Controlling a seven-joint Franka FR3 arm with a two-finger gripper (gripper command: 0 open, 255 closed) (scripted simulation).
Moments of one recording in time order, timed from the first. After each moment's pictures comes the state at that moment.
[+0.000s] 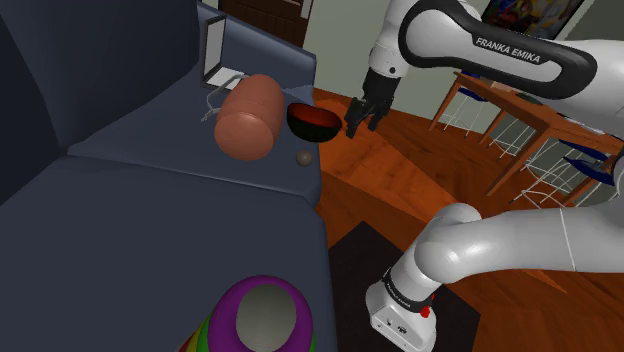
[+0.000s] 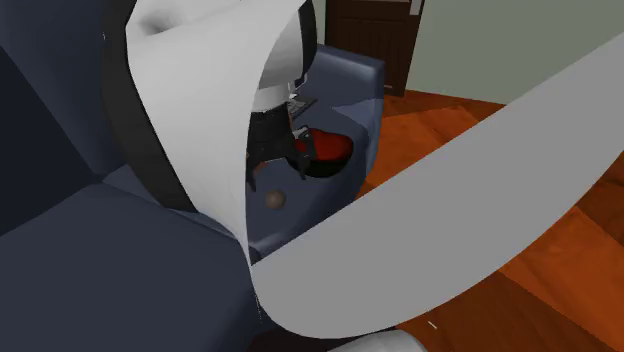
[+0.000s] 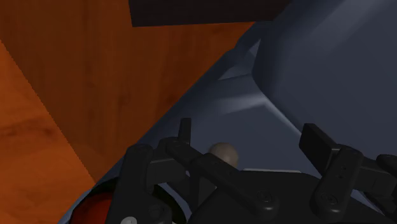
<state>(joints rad) -0.01 -0.76 0.03 -2.34 -0.06 1.59 0.11</state>
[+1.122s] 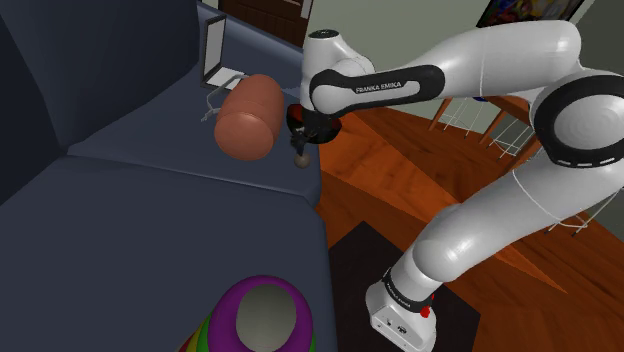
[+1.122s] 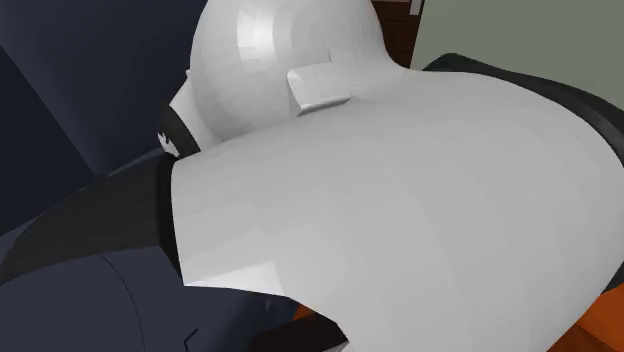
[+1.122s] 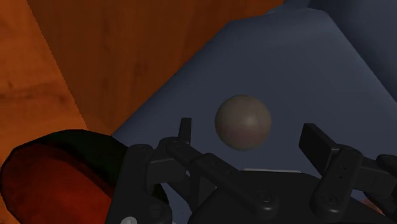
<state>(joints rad) -0.05 -0.27 0.14 -2.31 -0.26 2.01 0.23</state>
